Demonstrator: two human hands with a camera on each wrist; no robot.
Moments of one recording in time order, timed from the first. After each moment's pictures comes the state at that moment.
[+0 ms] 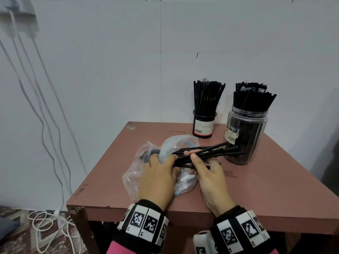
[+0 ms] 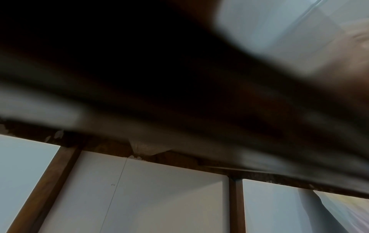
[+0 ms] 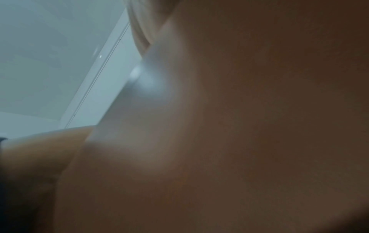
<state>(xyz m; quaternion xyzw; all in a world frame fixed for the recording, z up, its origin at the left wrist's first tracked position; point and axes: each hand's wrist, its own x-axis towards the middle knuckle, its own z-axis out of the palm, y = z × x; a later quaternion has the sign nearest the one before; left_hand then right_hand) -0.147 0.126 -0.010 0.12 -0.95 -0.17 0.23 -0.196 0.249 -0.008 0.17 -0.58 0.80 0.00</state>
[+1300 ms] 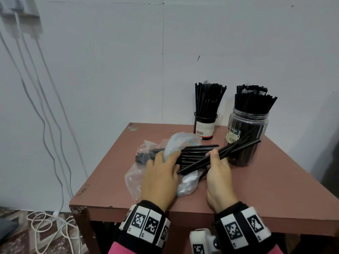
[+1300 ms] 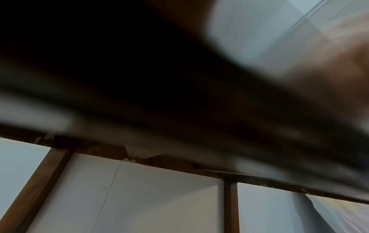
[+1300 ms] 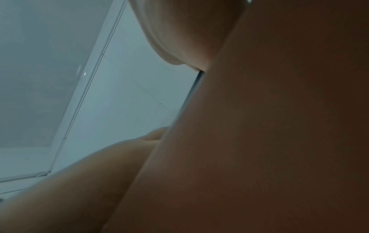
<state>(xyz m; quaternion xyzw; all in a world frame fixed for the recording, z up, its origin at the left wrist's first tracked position) -0.144 0.127 -0.005 0.10 -0.93 -0.22 0.27 -0.197 0.243 0.013 0.01 -0.57 0.82 0.05</state>
